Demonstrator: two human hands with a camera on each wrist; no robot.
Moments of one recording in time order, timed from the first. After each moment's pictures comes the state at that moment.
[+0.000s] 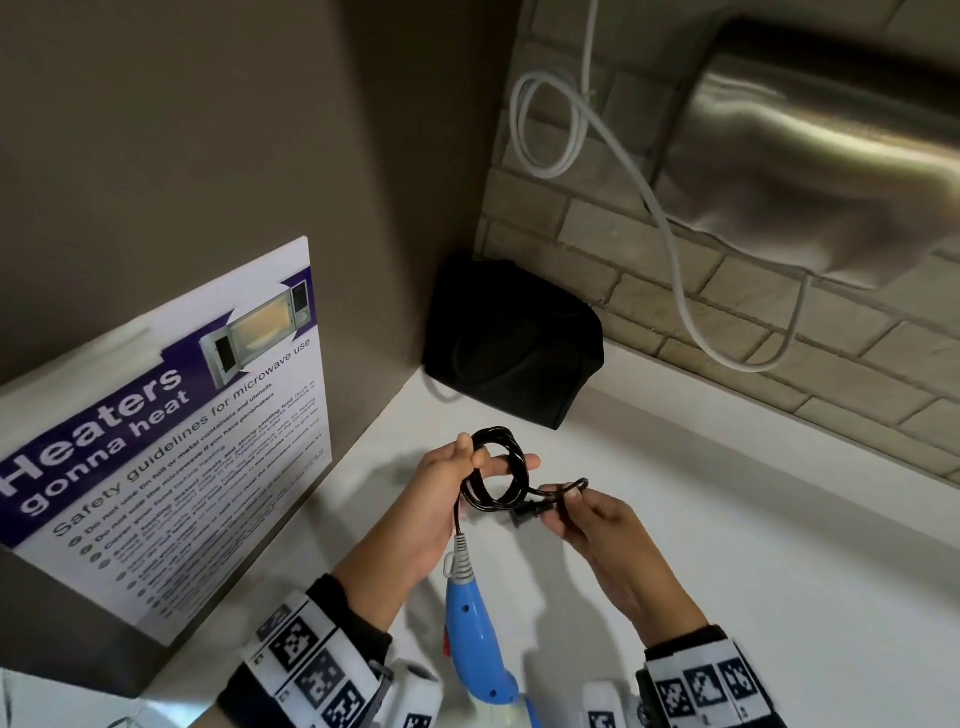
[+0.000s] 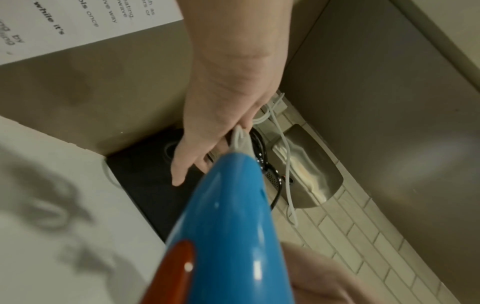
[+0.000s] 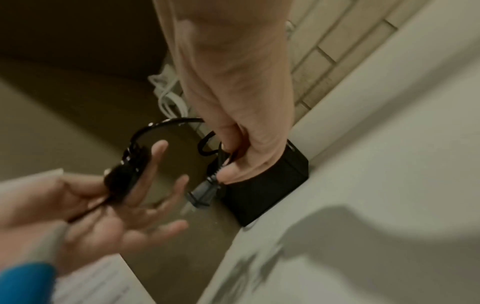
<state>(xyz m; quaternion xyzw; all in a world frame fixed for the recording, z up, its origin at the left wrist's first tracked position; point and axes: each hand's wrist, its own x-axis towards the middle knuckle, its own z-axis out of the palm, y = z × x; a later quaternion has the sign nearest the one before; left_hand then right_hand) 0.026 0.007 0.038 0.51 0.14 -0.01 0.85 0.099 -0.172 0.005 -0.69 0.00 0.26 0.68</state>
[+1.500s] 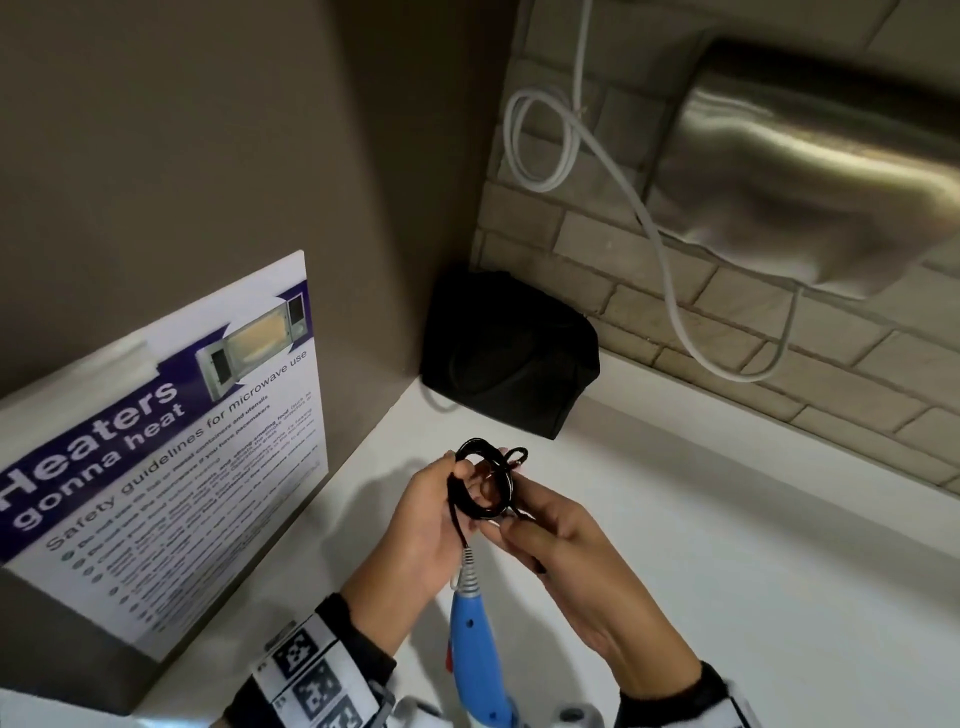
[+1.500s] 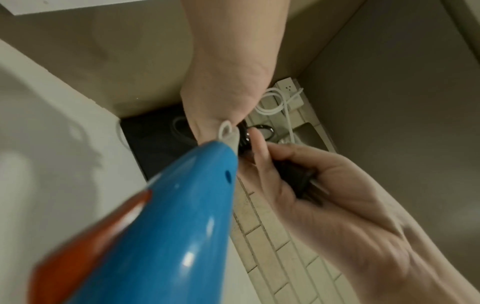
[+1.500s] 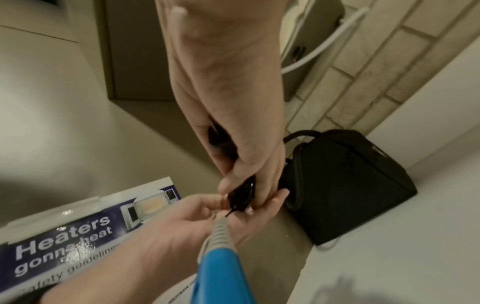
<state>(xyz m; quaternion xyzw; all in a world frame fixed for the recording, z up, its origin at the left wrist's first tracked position) 0.034 0.003 0.021 0.38 0.24 0.02 0.89 0.048 -0.136 0.067 -0.64 -0.14 0.35 0.67</state>
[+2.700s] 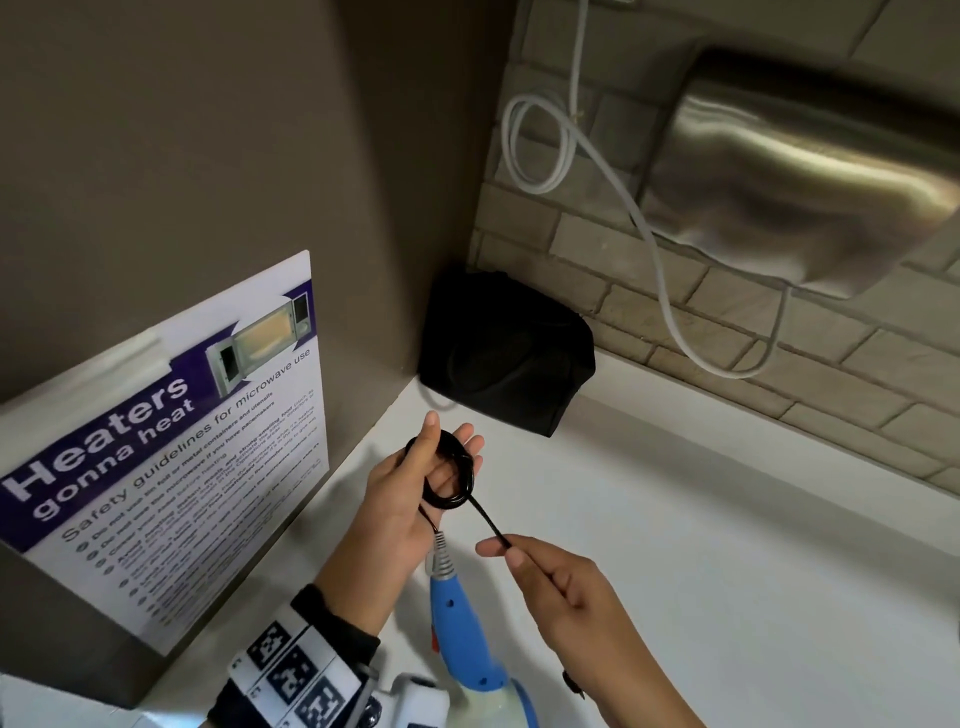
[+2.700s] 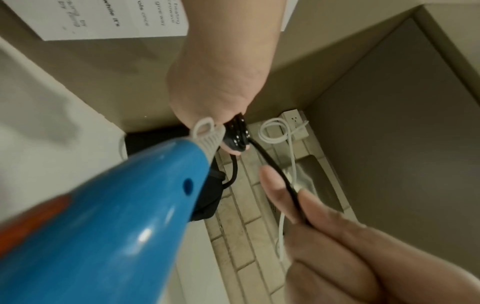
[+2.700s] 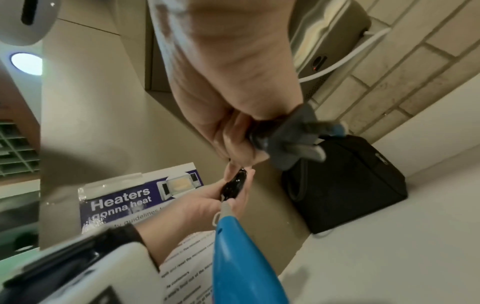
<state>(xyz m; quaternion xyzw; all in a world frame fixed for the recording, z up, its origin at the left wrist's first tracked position) 0.026 0.015 0.042 0.30 0.23 0.14 0.91 0.006 -0.157 0.075 -0.82 -0.20 0.22 0.49</state>
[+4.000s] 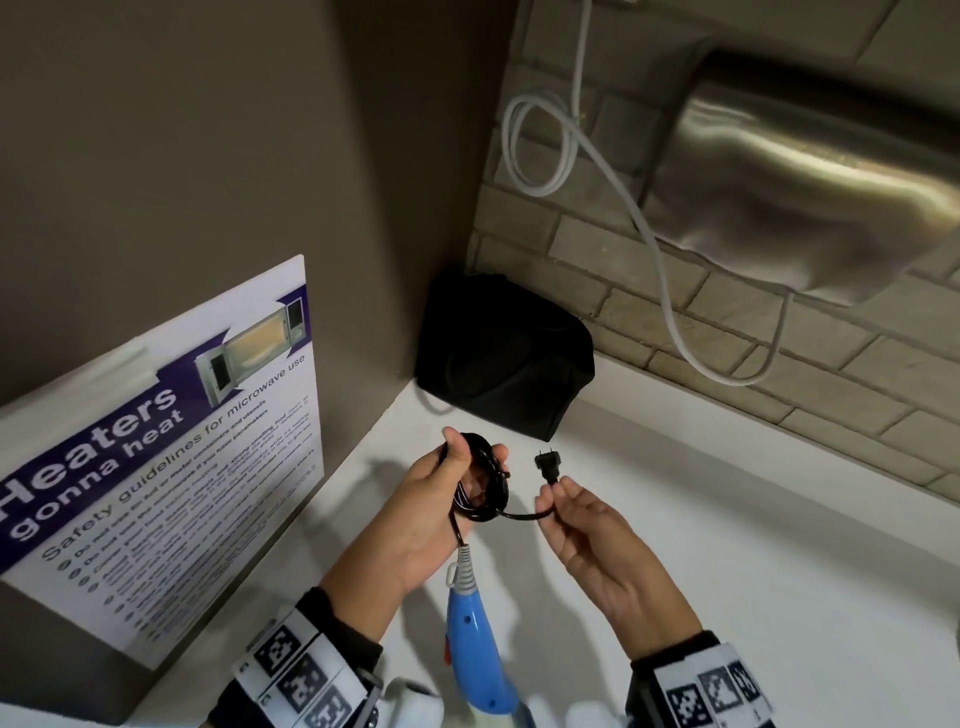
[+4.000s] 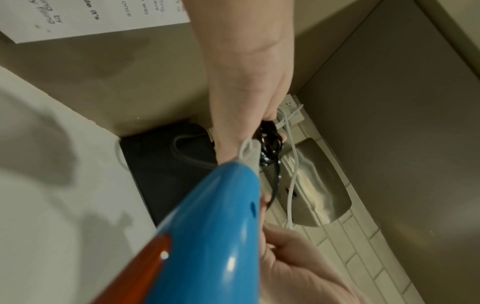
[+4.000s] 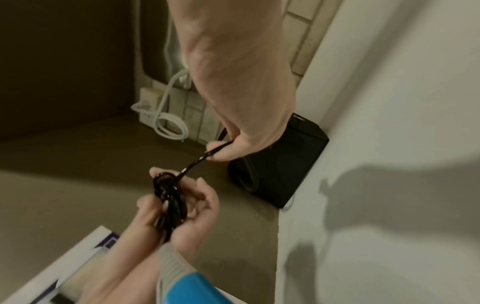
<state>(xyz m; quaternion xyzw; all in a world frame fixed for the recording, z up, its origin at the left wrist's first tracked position) 0.030 0.007 0.044 0.38 0.15 0.04 0.91 0.087 -0.152 0.044 -0.44 0.16 0.28 0.84</state>
